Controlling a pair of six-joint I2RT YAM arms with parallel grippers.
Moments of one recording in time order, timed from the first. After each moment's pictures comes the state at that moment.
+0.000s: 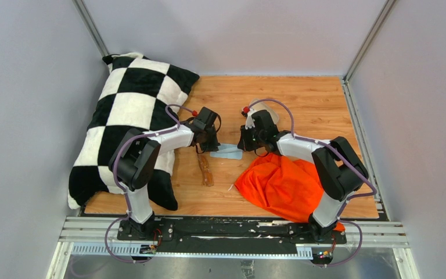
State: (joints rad) left arm -0.57 1.83 1.12 -0.30 0.01 -0.76; right arm 0.57 1.71 0.95 0.04 -0.26 0.25
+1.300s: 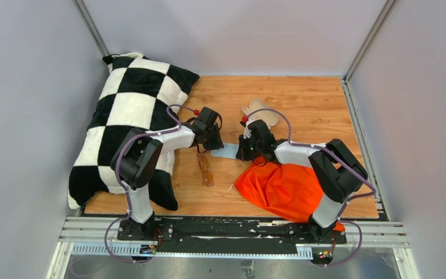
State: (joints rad) left arm -0.57 1.85 1.10 -0.20 0.03 -0.77; right arm 0.63 1.69 0.86 0.09 -0.23 0.35
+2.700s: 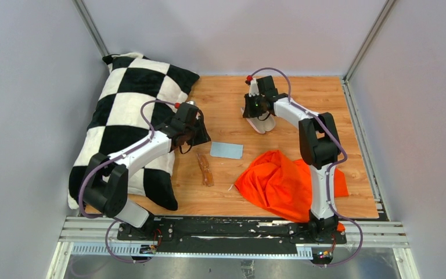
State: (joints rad) left arm -0.49 1.50 0.99 -0.30 0.00 -0.68; right arm 0.36 2.15 1.64 -0.30 -0.31 0.10
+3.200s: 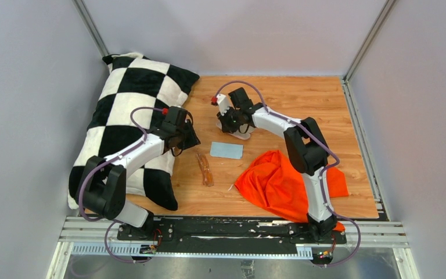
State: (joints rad) left arm -0.39 1.47 0.90 -0.29 0.01 -0.71; right arm 0.58 2.14 1.62 -0.32 -0.36 -0.29
